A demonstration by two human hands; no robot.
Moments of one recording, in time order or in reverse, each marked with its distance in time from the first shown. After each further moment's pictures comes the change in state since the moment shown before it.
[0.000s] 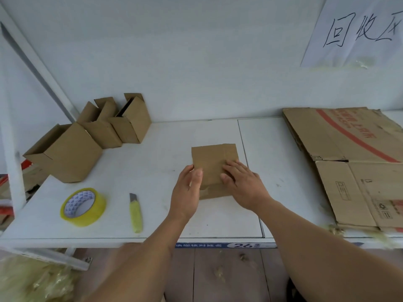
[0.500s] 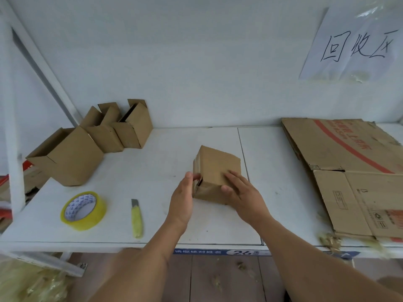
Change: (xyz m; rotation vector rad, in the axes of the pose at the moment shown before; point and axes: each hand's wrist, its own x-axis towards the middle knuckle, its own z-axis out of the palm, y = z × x) left_hand -0.004 0.012 -0.008 -0.264 0.007 -0.180; right_hand -0.019 -0.005 0.004 0.272 0.104 0.037
